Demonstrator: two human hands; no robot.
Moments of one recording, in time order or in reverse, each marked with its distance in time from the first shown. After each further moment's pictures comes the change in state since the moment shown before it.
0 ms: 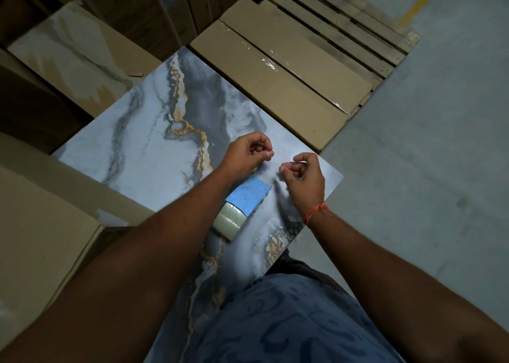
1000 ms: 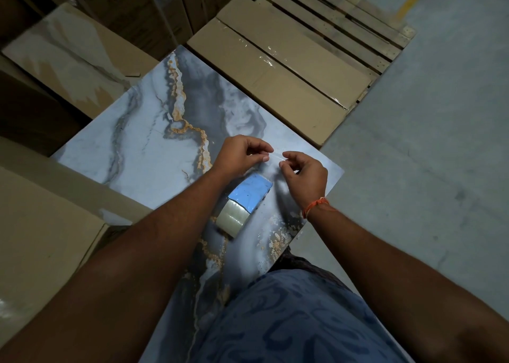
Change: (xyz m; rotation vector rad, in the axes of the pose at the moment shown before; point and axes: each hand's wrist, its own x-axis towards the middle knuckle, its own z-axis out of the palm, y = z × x) left_hand -0.006 0.001 -0.016 0.290 -0.061 0.071; right_hand -0.001 -0.011 0.002 -0.270 0.038 -0.126
